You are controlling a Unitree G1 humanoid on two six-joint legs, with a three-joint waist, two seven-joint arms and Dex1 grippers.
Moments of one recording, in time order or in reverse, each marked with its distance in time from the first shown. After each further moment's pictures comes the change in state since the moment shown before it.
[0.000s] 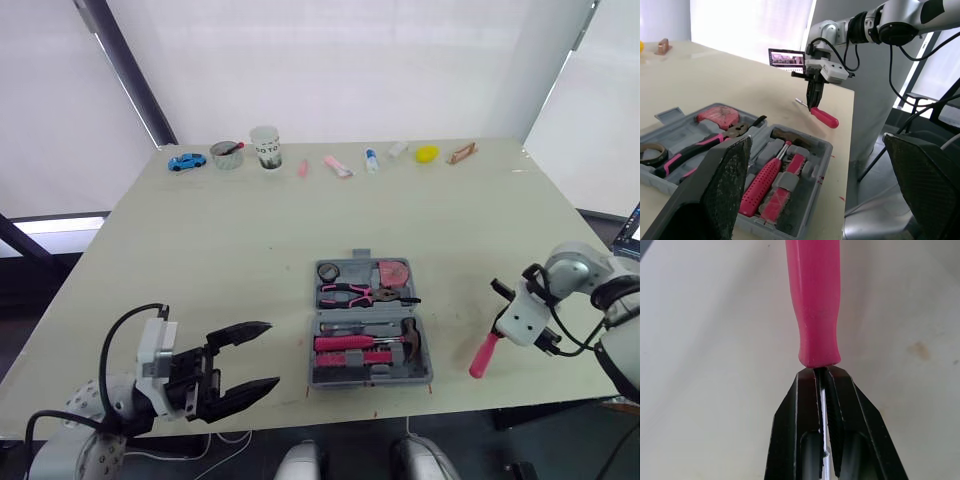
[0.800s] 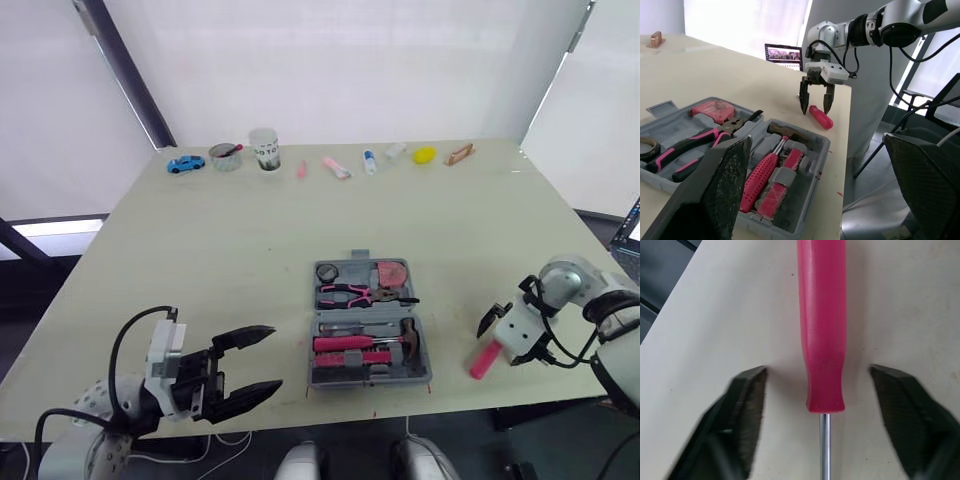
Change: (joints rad) left arm 0.002 0.002 -0.030 0.021 0.014 -0.016 0.009; right arm 0.056 0.043 -0.041 -0.041 0.041 0.082 0.106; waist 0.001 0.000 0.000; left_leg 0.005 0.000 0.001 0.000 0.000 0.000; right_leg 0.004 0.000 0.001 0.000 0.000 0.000
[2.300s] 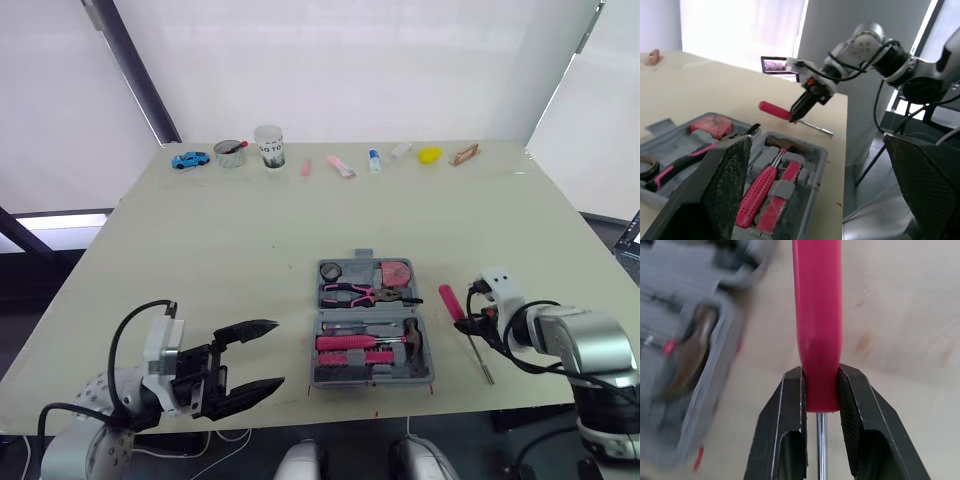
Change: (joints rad) left arm -0.037 0.008 0.004 -0.008 -0.038 -0.019 -0.048; right arm 0.588 0.275 -0.666 -1.570 0.572 2.640 -0.714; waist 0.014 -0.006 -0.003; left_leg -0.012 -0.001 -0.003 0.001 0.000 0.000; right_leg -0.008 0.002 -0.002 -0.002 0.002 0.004
